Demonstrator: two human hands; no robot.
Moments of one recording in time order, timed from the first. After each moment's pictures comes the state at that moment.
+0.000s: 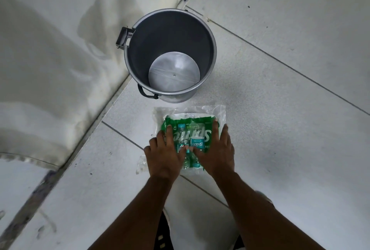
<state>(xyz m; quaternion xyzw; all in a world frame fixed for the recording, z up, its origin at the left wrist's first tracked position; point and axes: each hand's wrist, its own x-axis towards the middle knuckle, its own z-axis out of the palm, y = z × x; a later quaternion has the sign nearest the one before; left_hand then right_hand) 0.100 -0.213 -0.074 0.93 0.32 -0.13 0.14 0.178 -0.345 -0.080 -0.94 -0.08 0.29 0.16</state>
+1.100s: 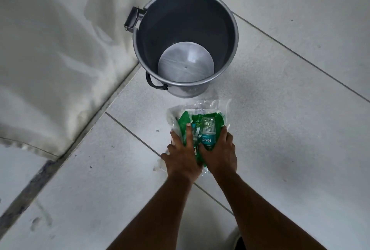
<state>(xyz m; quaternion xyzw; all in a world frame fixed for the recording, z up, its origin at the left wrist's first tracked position) 0.107 -0.245 -0.114 0.89 0.34 -0.25 0.17 0.174 -0.329 -0.116 -0.94 -0.02 0.29 0.19</state>
